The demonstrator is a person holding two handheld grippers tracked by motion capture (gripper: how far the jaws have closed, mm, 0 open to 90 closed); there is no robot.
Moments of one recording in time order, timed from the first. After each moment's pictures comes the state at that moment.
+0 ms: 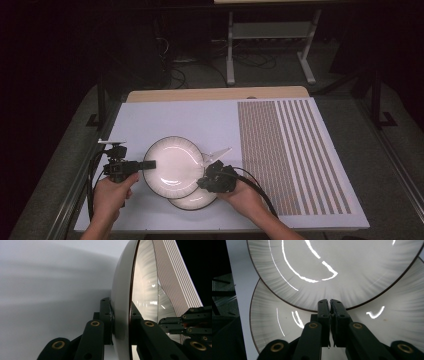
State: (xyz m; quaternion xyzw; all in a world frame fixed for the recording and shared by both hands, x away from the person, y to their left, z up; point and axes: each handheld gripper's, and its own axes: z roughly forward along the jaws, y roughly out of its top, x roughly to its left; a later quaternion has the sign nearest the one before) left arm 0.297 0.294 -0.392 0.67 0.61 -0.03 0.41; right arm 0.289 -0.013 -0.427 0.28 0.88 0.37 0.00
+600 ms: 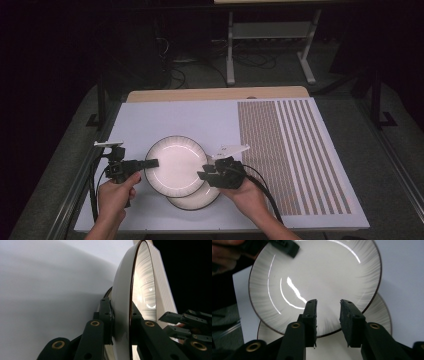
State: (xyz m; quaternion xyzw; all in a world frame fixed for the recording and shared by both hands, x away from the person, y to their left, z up) left arm 0.295 0.295 -0.399 0.60 0.64 -0.09 0.46; right arm 0.284 -0.033 -0.405 0.31 0.83 0.46 0.05
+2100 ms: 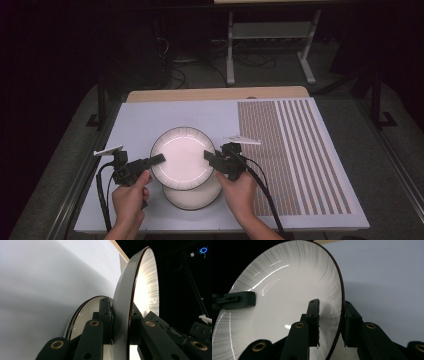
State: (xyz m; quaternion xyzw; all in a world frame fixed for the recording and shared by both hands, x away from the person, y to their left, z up) left arm 0.280 0.268 -0.400 0.50 0.68 -0.08 0.53; right arm 0.301 -0.034 -0.400 0.52 0.69 0.50 0.06
